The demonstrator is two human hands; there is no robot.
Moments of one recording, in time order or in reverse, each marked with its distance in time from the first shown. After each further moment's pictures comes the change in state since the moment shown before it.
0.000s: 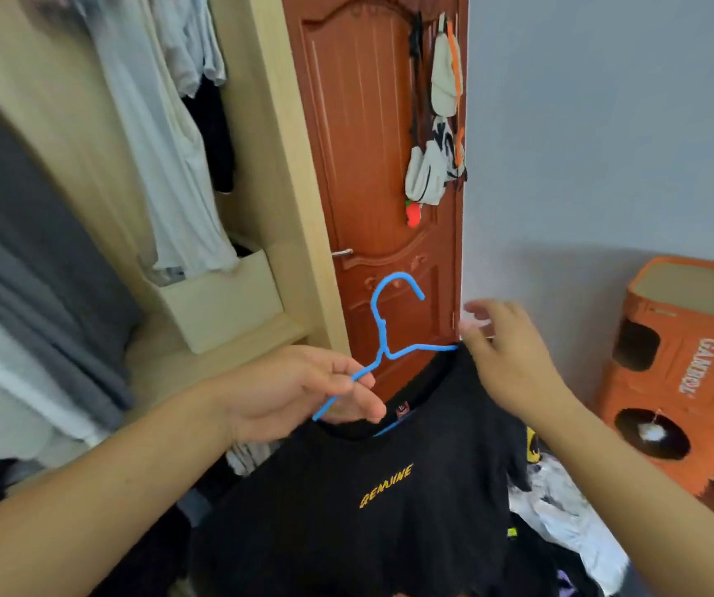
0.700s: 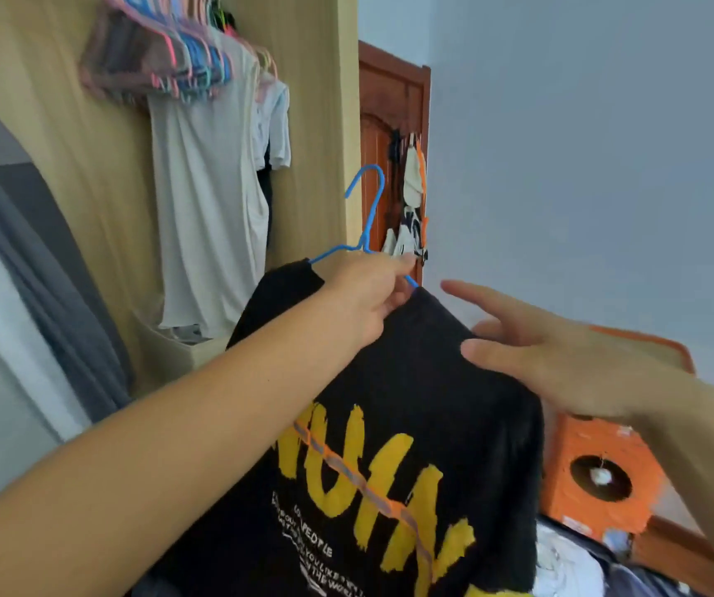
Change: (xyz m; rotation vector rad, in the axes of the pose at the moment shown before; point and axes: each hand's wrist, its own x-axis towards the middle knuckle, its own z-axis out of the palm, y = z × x) left_hand -0.063 0.114 -0.062 -0.361 0.411 0.342; right_hand -0.069 -0.268 -0.030 0.148 -0.459 -0.037
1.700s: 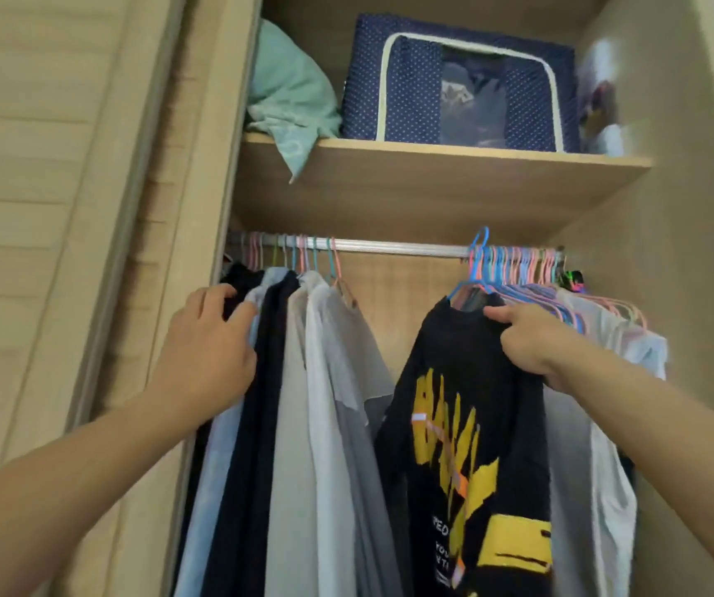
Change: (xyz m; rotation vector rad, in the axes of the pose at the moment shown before) left_hand -0.116 0.287 -0.358 2.066 1.588 0.644; right_hand 0.395 -0.278 0.048 -0.009 0.195 -0.475
